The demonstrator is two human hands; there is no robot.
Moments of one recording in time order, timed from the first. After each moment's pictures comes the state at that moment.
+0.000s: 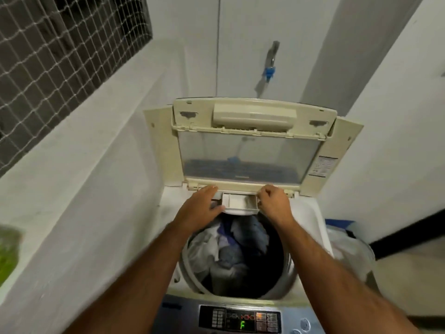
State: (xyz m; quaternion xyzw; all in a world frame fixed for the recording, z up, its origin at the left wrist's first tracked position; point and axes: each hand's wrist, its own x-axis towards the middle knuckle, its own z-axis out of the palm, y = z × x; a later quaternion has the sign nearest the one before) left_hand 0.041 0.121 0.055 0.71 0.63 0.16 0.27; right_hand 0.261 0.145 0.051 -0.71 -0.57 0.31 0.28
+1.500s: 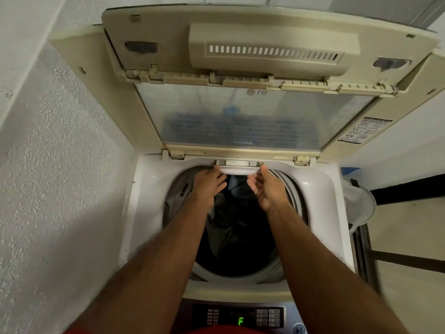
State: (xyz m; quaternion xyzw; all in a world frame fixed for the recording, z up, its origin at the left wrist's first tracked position) left_hand 0.102 0.198 -0.063 0.09 0.61 0.38 0.69; right_hand 0.255 0.191 -0.075 -0.62 -0.02 0.63 0.47
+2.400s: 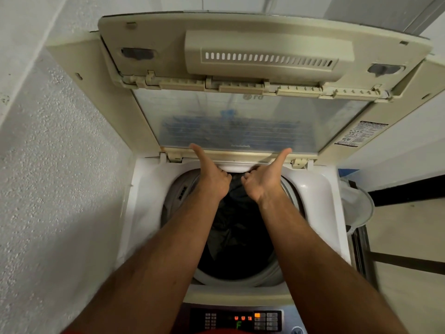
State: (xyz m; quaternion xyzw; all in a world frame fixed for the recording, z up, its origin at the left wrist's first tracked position) left_hand 0.123 0.219 -0.011 -0.04 0.50 0.46 0.73; right_hand 0.240 0.216 -0.033 -0.46 0.02 0.74 0.49
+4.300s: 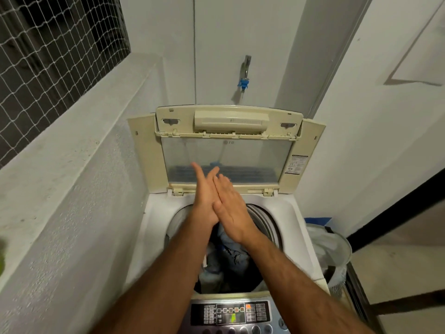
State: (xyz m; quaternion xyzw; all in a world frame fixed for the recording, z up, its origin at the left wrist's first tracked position) left_hand 0.116 0.105 0.126 0.24 0.40 0.51 0.72; right_hand 0.208 0.082 0.075 -0.52 -0.77 0.23 0.29
